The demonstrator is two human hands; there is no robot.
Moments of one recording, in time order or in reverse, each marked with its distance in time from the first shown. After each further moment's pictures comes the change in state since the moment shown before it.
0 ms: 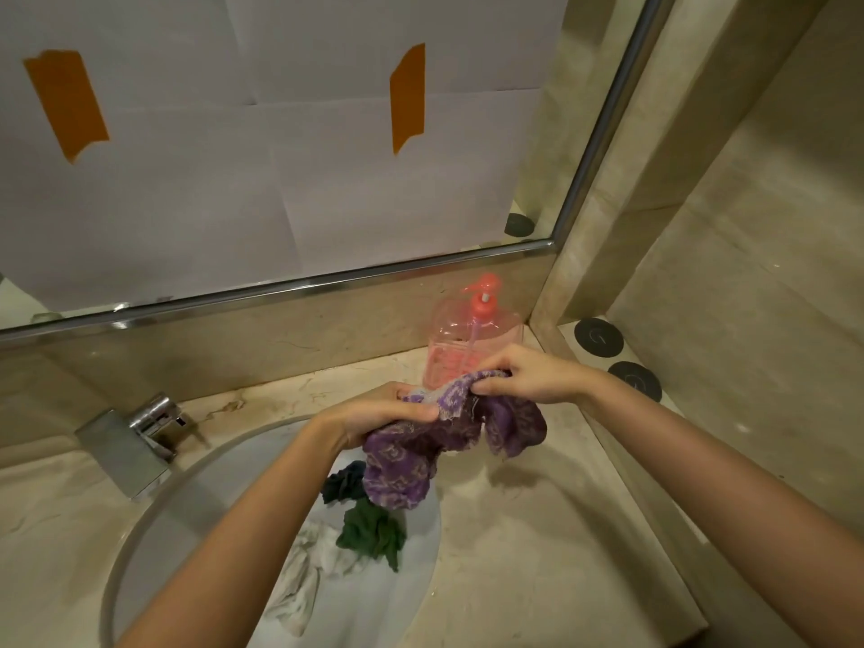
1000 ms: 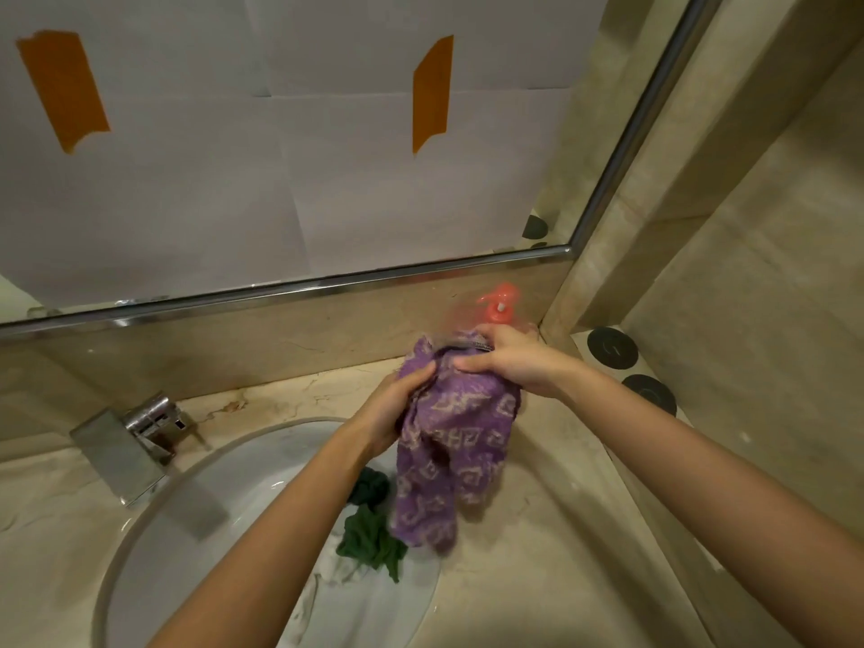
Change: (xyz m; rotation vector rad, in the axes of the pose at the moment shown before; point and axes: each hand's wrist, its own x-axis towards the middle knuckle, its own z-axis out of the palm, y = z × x) left_hand 0.028 0.001 0.005 -0.535 0.346 0.107; right_hand 0.049 -0.020 0.000 0.447 0.174 0.265
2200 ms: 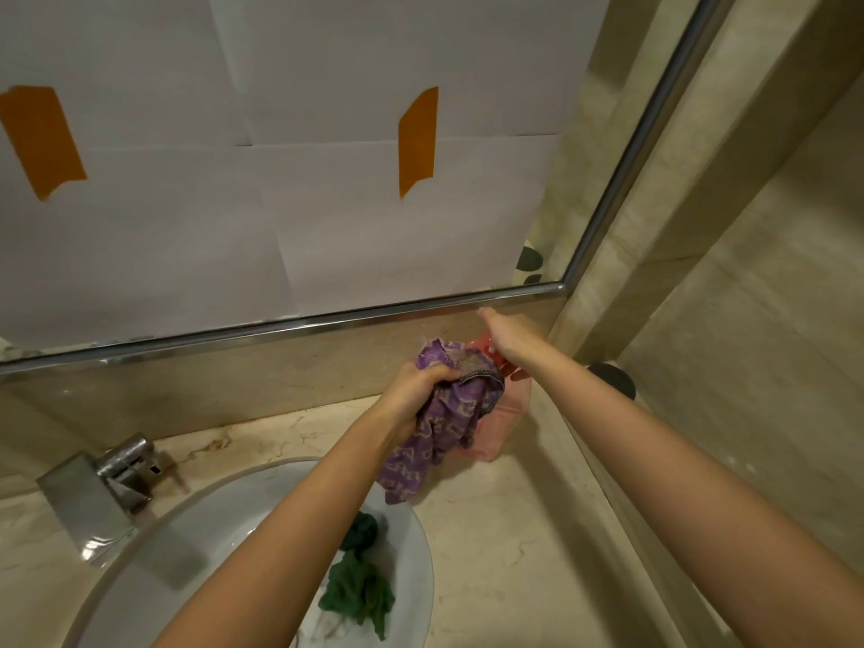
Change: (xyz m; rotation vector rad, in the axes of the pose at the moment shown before) left_hand 0.050 0.037 0.038 0.062 0.118 0.091; right_hand 0.055 -0.024 -0.042 -0.175 0.473 0.233
